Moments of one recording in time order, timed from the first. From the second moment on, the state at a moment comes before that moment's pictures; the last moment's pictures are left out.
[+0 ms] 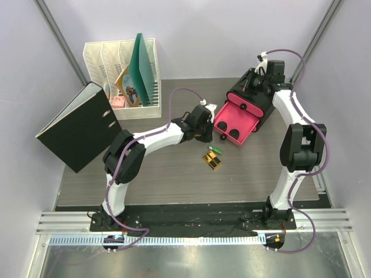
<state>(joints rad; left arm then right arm) -0.80 2.01 1.51 -0.25 0.08 -0.39 -0.01 1.91 1.64 -0.29 -0.57 0.40</state>
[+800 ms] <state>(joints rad) -0.81 2.19 1.61 -0.13 0.13 -0.48 -0.11 1.84 1.60 -0.35 -0.37 0.42</state>
